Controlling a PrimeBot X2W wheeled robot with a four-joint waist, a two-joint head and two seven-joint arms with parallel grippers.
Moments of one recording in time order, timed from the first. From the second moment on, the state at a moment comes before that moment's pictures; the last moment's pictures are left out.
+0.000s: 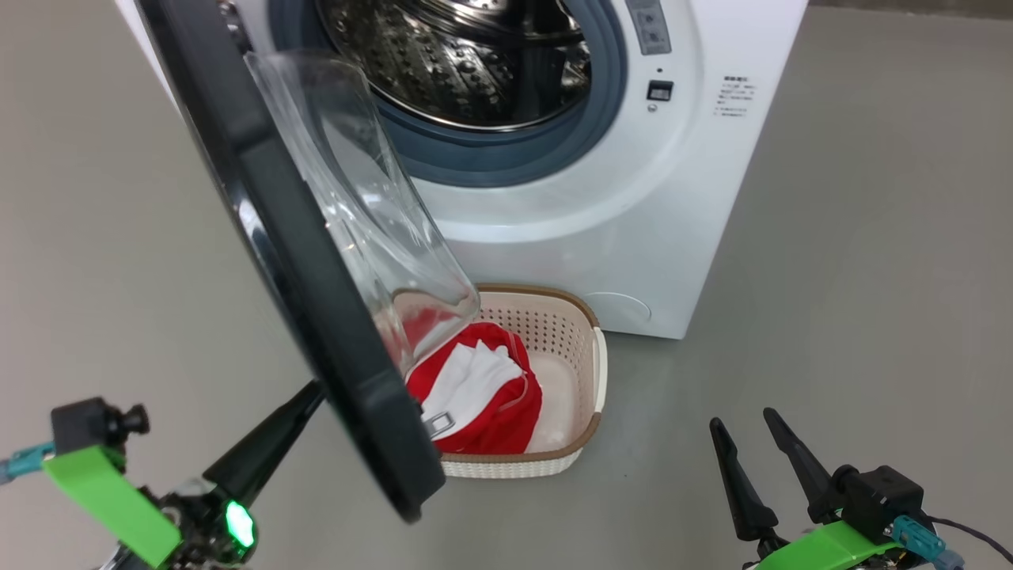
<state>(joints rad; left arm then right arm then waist) -0.13 0.14 0.11 0.01 -1.65 -0.13 0.74 0.01 -0.04 0.10 0.27 0.35 0.12 -0.26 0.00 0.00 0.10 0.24</state>
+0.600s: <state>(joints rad) -0.33 0.08 0.02 0.09 -1.56 -0.12 0.70 -0.05 -0.04 0.10 0.25 0.35 0.12 -0.26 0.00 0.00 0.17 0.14</state>
